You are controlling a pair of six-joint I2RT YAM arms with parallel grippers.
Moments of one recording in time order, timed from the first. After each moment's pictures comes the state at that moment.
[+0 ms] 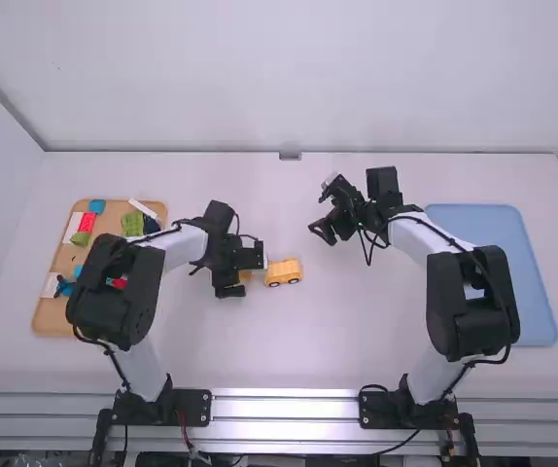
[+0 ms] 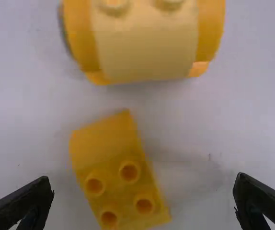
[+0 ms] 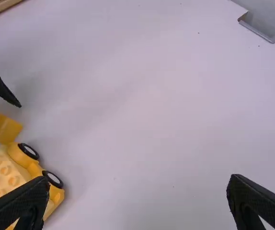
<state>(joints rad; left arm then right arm) -0.19 1.84 0.97 -0.53 0.36 1.15 0.18 1.81 1.08 -0.17 -0.61 -0.50</state>
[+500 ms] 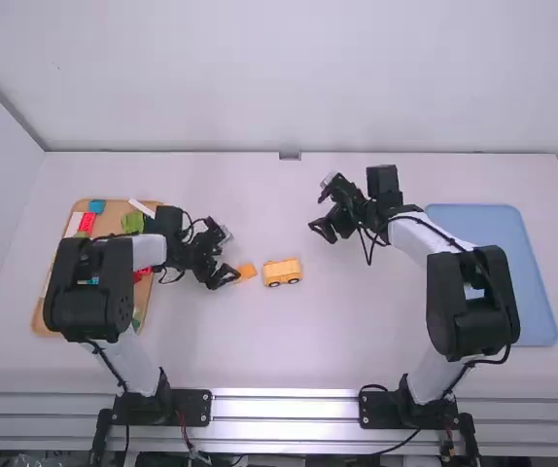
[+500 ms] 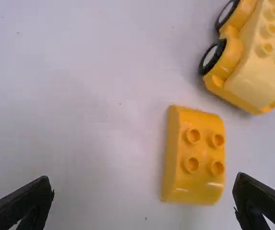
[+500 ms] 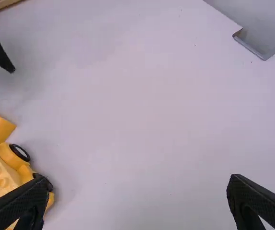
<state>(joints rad) 0.06 1.84 0.83 -0.25 0.71 0.76 0.18 1.81 1.08 -0.13 -0.61 -0.56</state>
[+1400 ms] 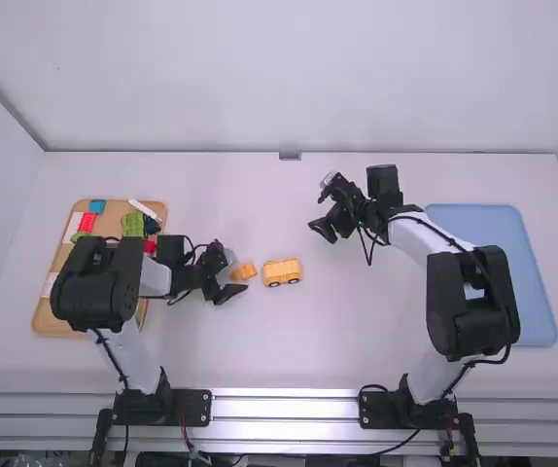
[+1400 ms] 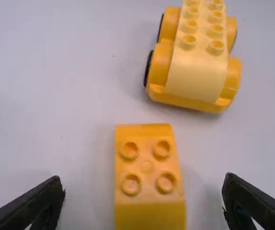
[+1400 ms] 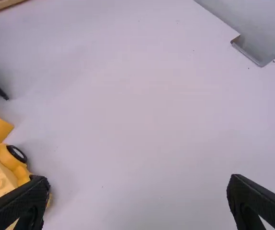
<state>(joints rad) 0.05 1.92 0.57 0.34 0.91 0.88 0.18 1.81 1.08 -0.13 -0.62 -0.57</state>
